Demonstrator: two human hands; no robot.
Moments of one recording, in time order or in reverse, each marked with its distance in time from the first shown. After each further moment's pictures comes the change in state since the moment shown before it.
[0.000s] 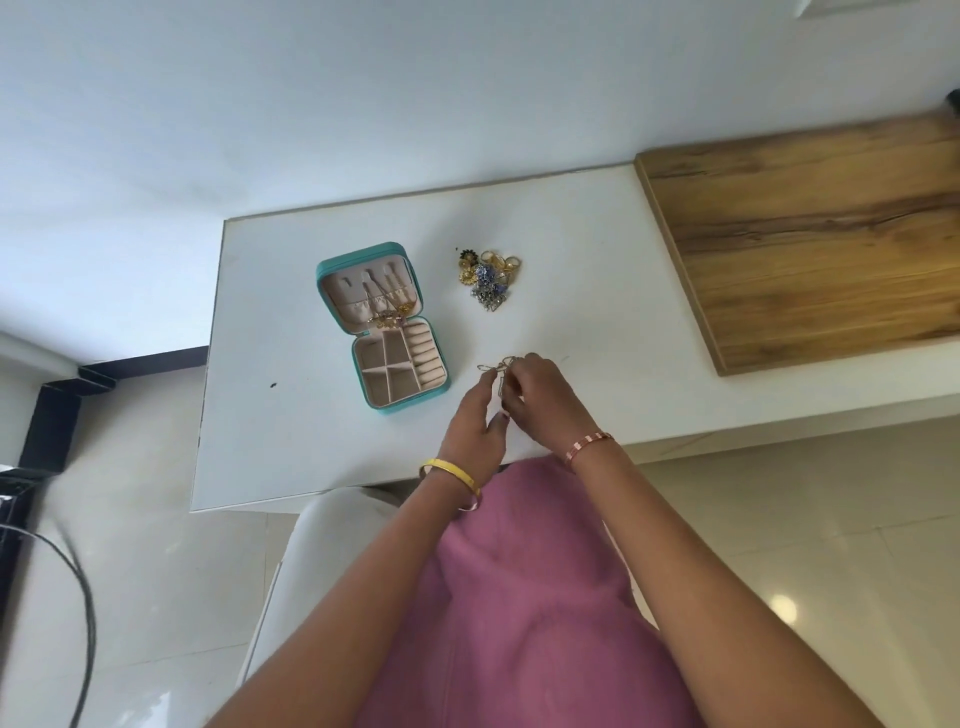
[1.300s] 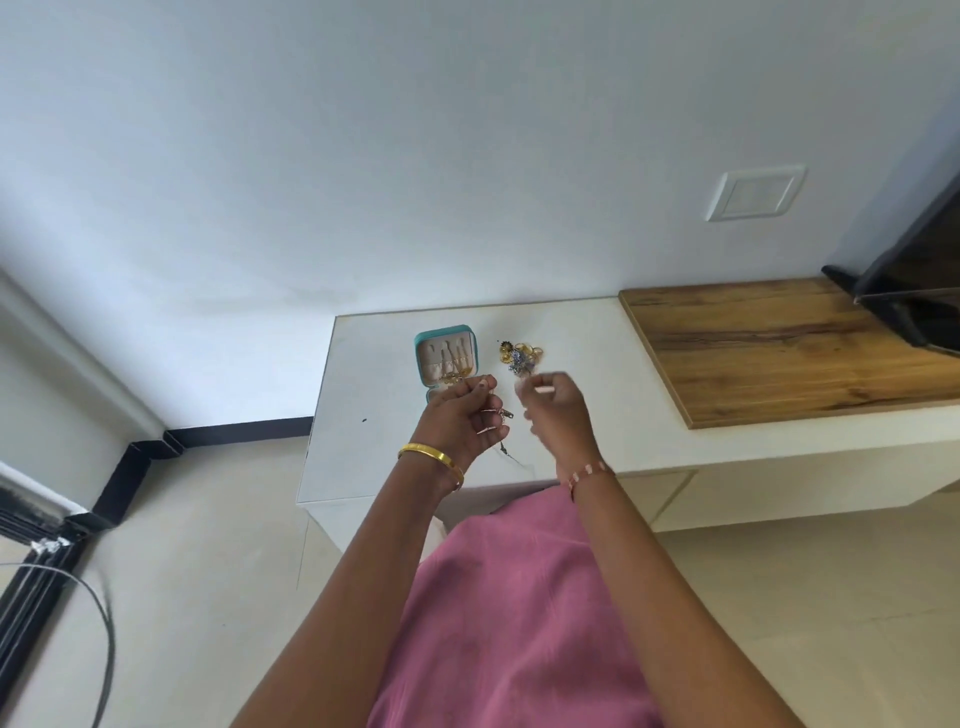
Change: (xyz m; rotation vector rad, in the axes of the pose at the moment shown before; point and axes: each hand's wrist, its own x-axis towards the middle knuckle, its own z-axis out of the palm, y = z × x) left_hand -0.127 0.070 -0.103 -1.060 -0.050 0.002; right_hand -0.116 -0.153 -0.061 0.780 0.343 0.270
